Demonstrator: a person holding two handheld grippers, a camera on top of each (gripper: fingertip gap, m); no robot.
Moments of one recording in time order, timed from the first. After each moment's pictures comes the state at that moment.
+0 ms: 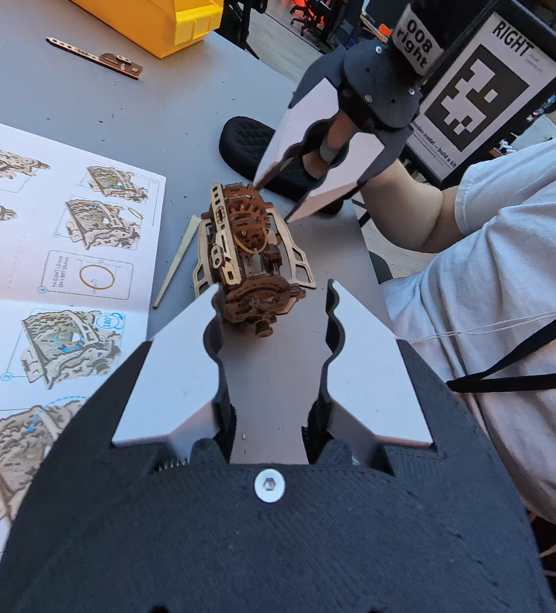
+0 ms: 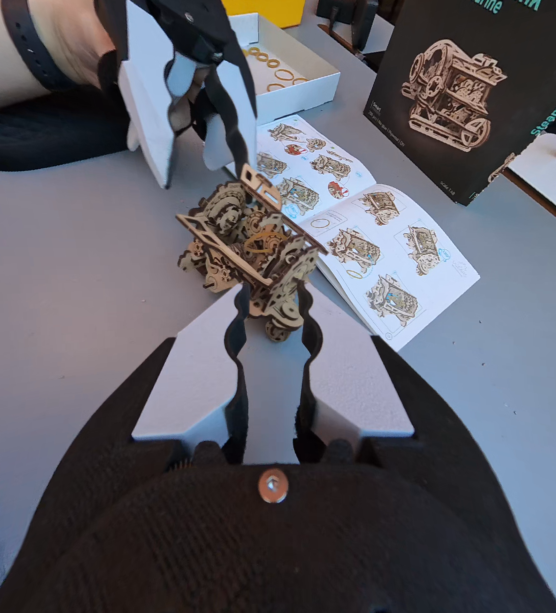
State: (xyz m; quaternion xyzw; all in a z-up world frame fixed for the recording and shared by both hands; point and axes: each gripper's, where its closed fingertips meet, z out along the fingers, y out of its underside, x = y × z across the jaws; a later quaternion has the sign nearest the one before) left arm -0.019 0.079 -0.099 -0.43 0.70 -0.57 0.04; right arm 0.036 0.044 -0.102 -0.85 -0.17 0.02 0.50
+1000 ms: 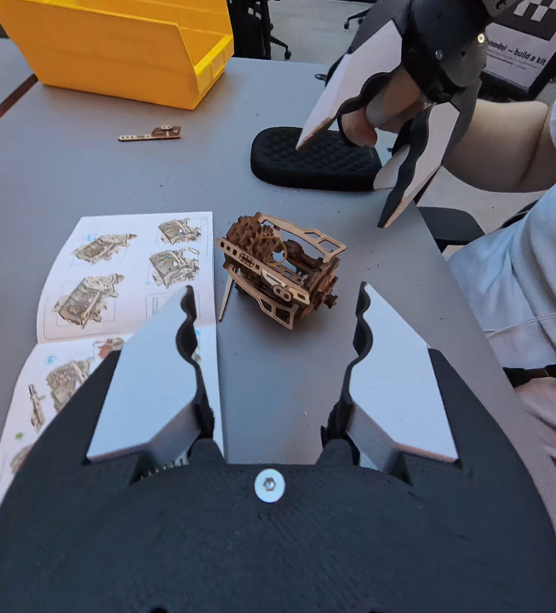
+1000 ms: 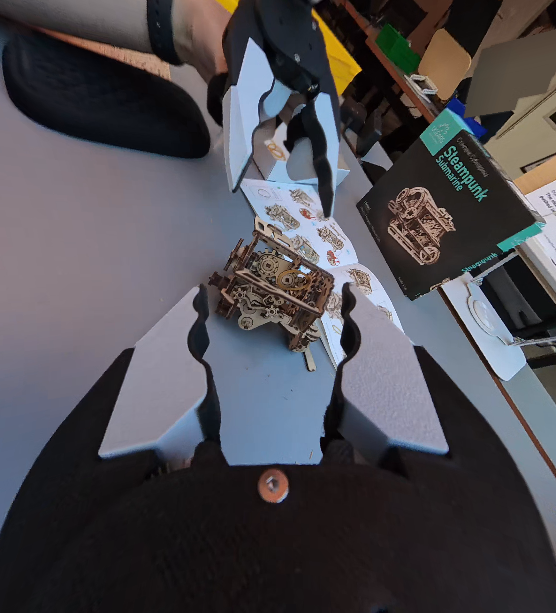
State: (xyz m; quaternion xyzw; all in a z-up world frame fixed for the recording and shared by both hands) left arm -0.017 0.103 -0.080 -0.34 0.77 -0.51 0.19; right arm -0.001 0.030 -0.068 -0.77 -0.31 -0.09 0.55
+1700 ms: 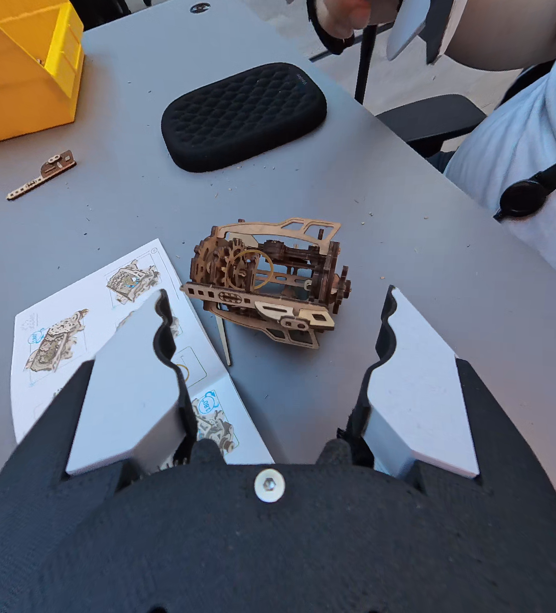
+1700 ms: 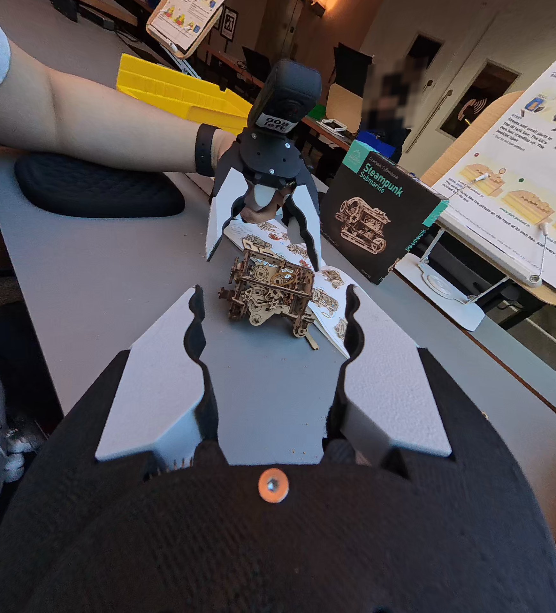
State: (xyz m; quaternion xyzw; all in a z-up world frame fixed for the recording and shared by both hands) left arm 0.001 0.073 -0.113 -0.15 0.87 -0.45 0.15; right arm -0.004 -0.026 -0.037 -0.74 -0.19 -0.10 0.63
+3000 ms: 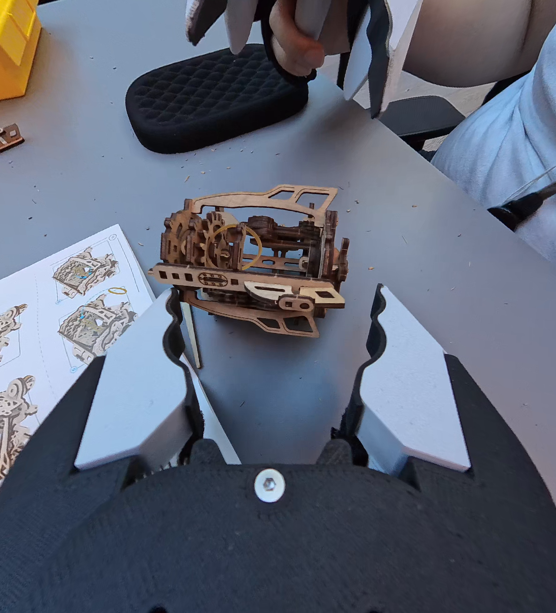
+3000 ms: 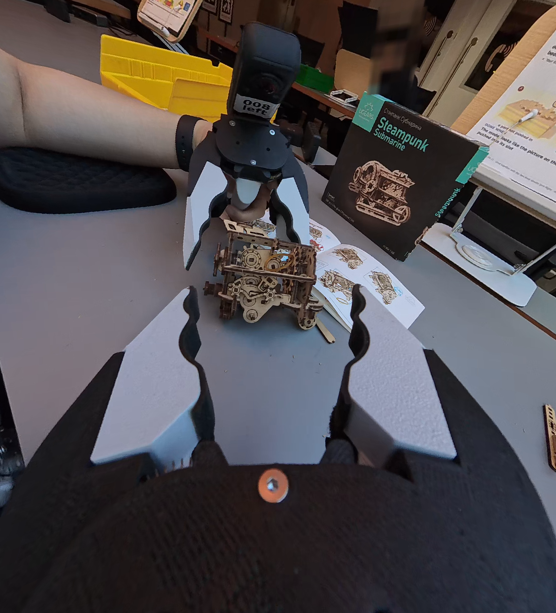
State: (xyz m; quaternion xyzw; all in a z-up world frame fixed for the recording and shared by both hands) left arm -0.006 0.063 -0.138 -0.15 0.86 -0.47 0.12; right arm 0.011 0.005 -0.070 -0.76 -0.16 -0.06 0.62
